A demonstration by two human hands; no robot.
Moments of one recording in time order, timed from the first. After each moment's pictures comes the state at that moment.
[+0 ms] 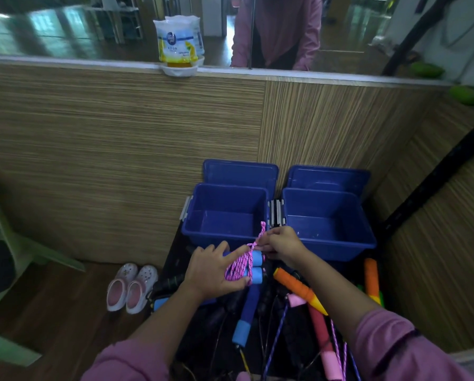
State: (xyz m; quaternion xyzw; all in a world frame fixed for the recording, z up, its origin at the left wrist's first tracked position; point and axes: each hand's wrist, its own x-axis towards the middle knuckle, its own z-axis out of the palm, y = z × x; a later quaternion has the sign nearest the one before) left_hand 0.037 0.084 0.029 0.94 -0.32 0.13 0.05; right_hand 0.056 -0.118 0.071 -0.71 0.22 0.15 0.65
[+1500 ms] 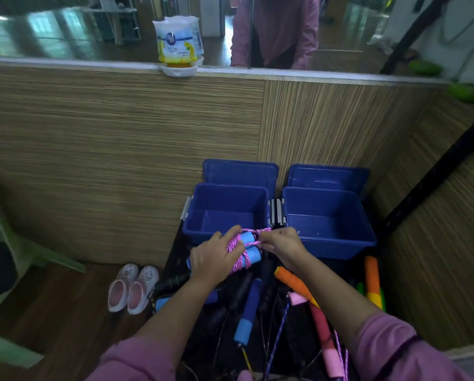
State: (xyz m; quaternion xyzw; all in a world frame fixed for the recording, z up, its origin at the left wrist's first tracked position) left_hand 0.045 0.066 0.045 0.97 -0.11 0.03 0.20; right_hand 0.052 -0.109 0.067 -0.64 0.23 0.08 0.73
